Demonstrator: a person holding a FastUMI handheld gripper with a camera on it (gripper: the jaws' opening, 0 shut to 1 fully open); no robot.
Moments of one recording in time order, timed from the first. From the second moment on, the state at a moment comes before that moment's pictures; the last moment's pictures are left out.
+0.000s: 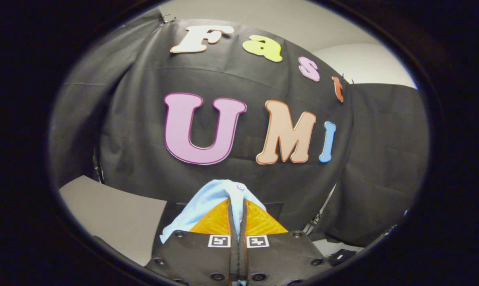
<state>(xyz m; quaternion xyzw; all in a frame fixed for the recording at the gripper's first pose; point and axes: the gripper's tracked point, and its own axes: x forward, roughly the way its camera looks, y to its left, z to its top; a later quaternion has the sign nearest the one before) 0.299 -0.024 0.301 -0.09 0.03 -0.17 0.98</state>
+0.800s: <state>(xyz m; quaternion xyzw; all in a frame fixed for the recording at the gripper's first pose) 0.355 -0.064 0.103 -0.06 0.15 -0.15 0.98</state>
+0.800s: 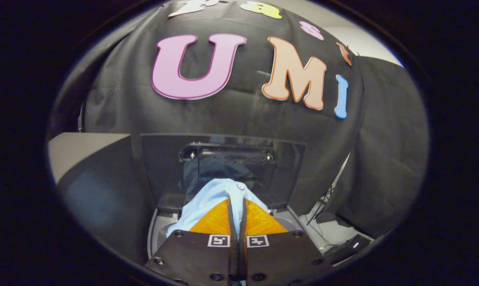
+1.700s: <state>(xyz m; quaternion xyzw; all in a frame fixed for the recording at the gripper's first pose) 0.303 -0.070 0.097 -0.04 0.10 -0.15 0.98</state>
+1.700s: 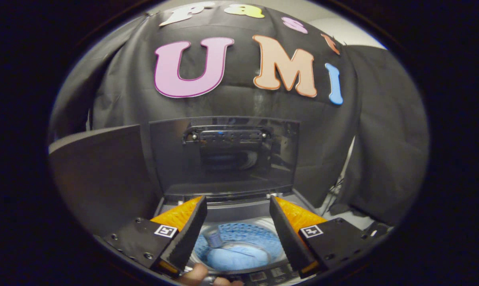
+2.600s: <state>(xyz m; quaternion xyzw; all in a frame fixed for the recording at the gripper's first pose) 0.339 -0.036 0.264 -0.08 -0.01 -0.11 0.99</state>
